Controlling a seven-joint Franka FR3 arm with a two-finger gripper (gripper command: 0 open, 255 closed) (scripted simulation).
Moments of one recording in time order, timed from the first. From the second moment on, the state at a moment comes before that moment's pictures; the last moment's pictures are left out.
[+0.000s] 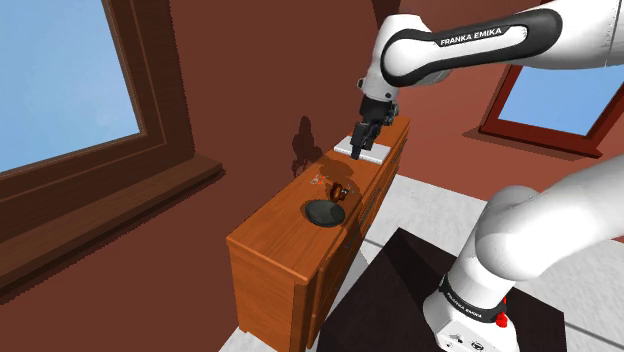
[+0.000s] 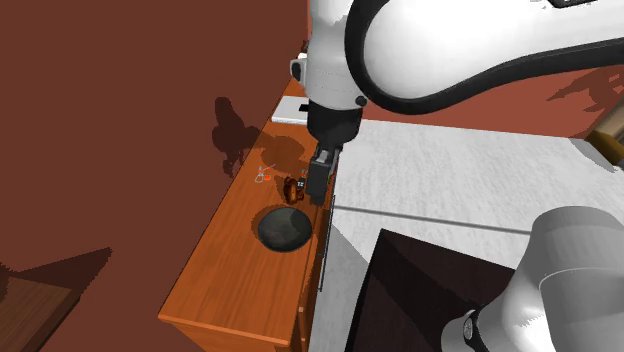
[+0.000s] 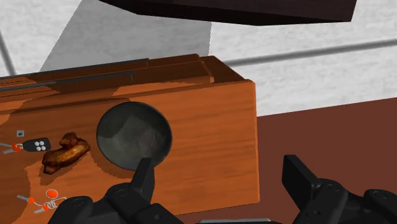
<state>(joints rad) -0.03 -0.60 -0.12 -2.50 -0.01 1.95 -0.22</state>
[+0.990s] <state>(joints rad) -0.07 -0.09 -0.28 -2.42 -0.03 2.35 -0.46</state>
